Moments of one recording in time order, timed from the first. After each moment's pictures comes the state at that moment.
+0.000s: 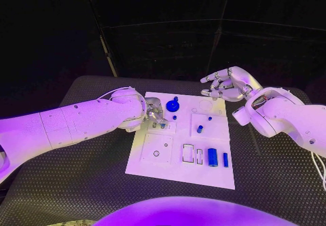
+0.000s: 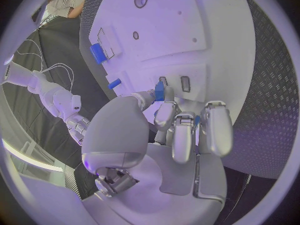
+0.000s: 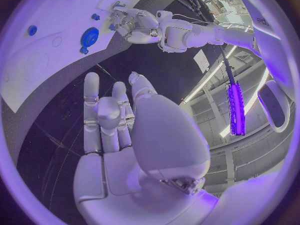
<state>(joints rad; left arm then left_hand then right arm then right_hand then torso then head) 1.14 -0.68 0.02 1.43 -1.18 0.08 -0.52 1.23 -0.11 0.56 0.23 0.05 0.88 0.05 0.70 0.62 1.35 -0.03 1.24 1.14 1.47 -0.08 1.57 1.31 0.07 1.42 0.03 1.40 1.29 1.16 -0.85 0.05 1.56 -0.91 -0.42 0.14 1.51 -0.07 -0.04 0.17 0.41 0.92 0.16 0.13 0.07 1.08 0.07 0.77 0.70 1.44 -0.01 1.11 0.95 0.18 0.99 0.10 0.92 0.43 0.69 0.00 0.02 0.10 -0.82</state>
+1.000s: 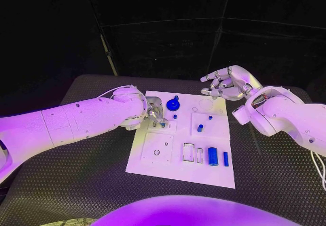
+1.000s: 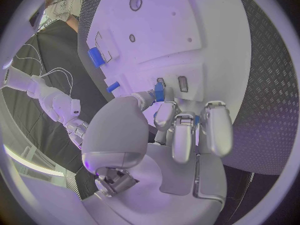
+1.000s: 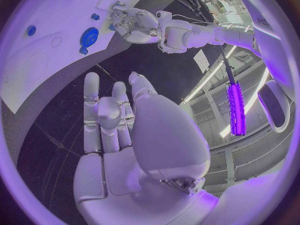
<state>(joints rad) 1.14 -0.67 0.02 1.42 -1.22 0.12 -0.52 1.23 -0.11 0.56 0.22 0.05 0.88 0.05 0.71 0.62 1.35 -0.03 1.24 1.14 1.47 -0.08 1.57 1.31 0.07 1.42 0.03 1.40 1.29 1.16 -0.84 0.05 1.55 -0.91 -0.41 0.14 1.51 -0.07 -0.04 0.17 0.41 0.92 0.16 0.13 0.07 1.08 0.07 0.77 0.70 1.44 -0.01 1.11 0.95 0.18 0.99 0.10 0.92 0.43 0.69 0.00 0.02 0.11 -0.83</state>
